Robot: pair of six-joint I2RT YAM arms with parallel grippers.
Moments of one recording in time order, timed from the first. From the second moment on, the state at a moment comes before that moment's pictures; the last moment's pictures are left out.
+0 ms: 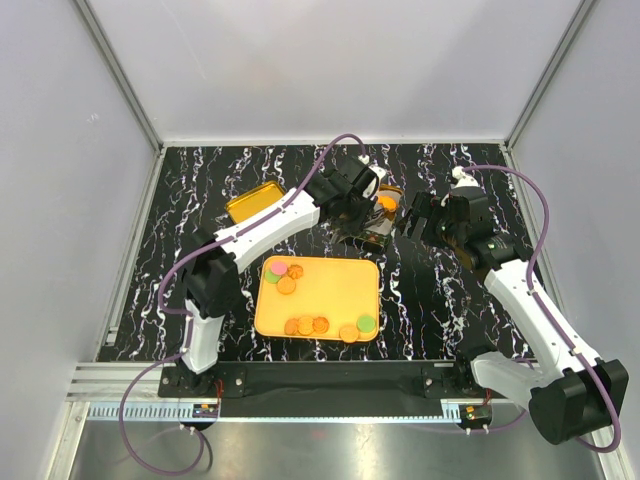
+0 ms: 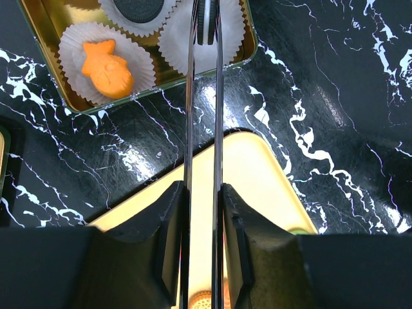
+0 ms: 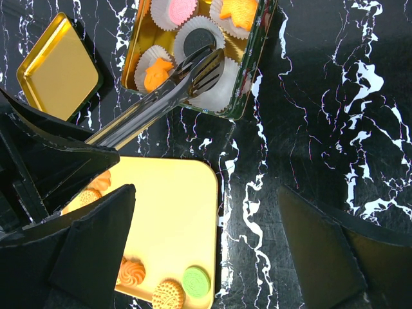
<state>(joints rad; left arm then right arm) -0.82 2.00 1.87 -0.83 -0.02 -0.24 0.29 1.07 0.95 -0.50 -0.02 0.51</state>
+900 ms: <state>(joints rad) -0.82 2.00 1.86 -0.83 -0.02 -0.23 0.29 1.07 0.95 -0.50 -0.02 0.51</state>
